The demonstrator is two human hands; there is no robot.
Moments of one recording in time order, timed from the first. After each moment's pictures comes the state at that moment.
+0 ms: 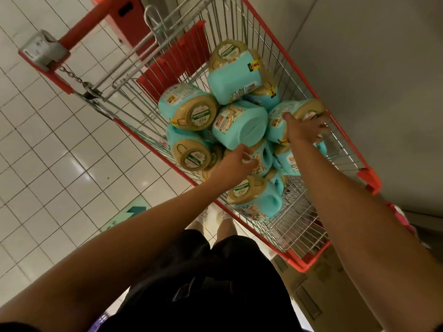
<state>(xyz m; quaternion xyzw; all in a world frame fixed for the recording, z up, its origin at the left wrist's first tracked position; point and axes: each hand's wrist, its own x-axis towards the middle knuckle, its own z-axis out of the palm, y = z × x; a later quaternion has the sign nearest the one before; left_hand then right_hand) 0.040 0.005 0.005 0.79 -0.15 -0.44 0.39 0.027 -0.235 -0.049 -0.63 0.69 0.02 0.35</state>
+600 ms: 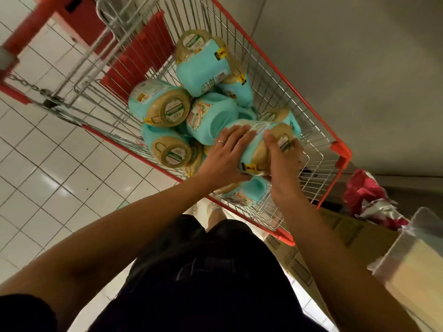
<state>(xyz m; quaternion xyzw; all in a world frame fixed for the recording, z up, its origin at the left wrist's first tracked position) 0.030 0.009 0.007 0.75 -0.55 -0.11 0.35 -0.081 -0.105 0.069 -0.46 0.65 -0.10 0.60</state>
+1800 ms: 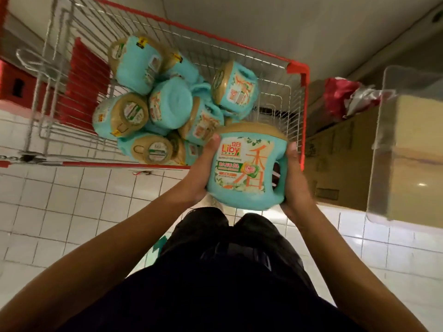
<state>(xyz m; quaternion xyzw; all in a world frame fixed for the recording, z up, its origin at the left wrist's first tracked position) -0.052 0.100 0.103 0.53 -0.06 -0.71 0.46 -0.250 0.054 0.110 -0.29 0.59 -0.25 0.71</state>
